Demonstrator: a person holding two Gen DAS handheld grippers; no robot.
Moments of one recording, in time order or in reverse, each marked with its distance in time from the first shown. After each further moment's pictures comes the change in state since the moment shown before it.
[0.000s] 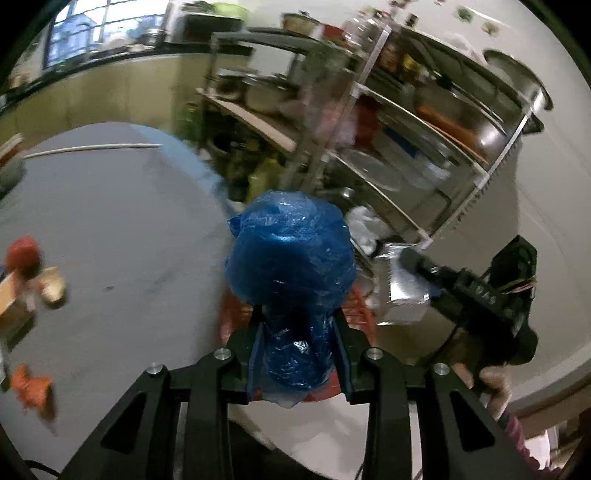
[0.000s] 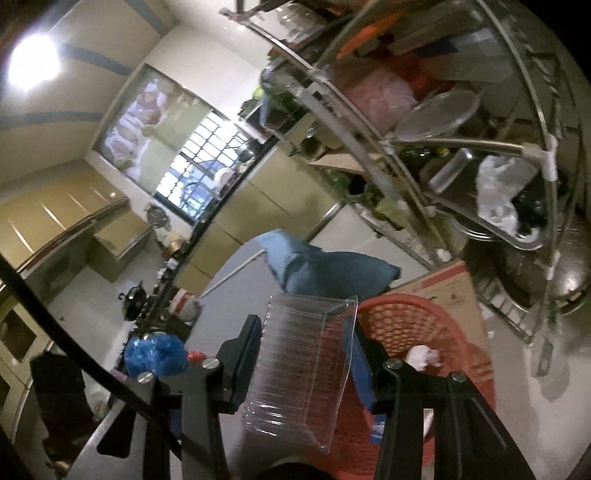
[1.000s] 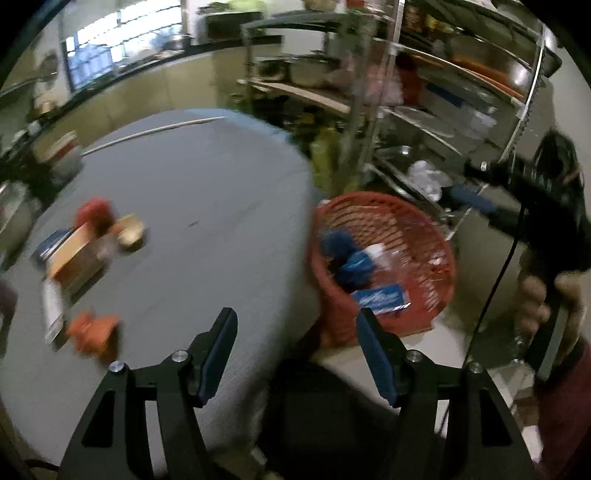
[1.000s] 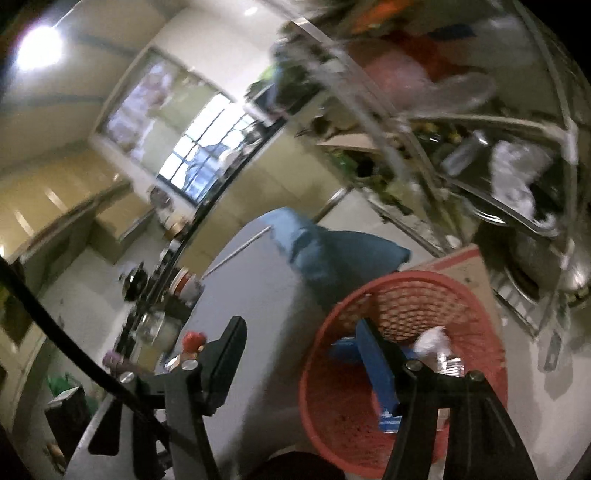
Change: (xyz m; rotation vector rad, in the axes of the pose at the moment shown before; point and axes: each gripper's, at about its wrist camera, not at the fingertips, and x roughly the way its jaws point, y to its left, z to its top) left arm -0.043 0.044 -0.088 0.059 0.045 0.320; right arm 0.023 0.054 -0.028 -0.110 0.077 0.048
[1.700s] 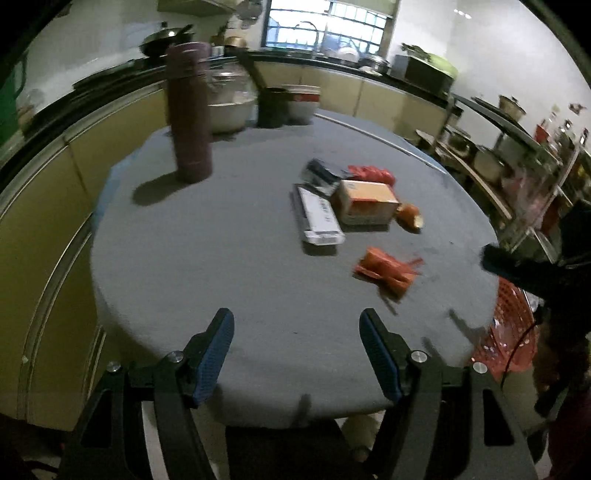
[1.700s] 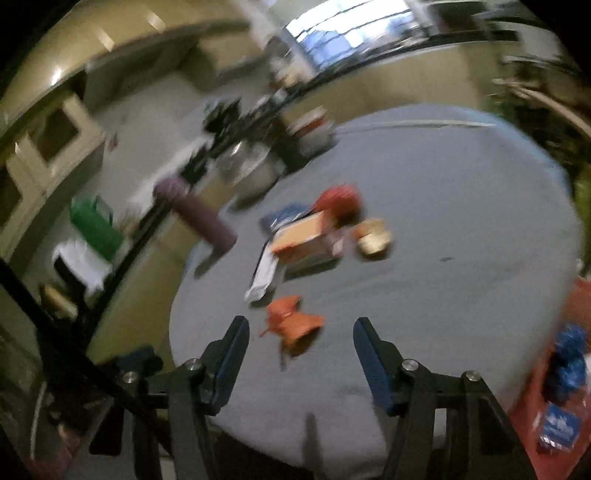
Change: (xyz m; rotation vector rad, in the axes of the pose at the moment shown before) left arm -0.102 0.224 -0.126 -0.553 -0.126 0.276; right arm 0.172 0.228 -0.129 -0.469 0.495 0.232
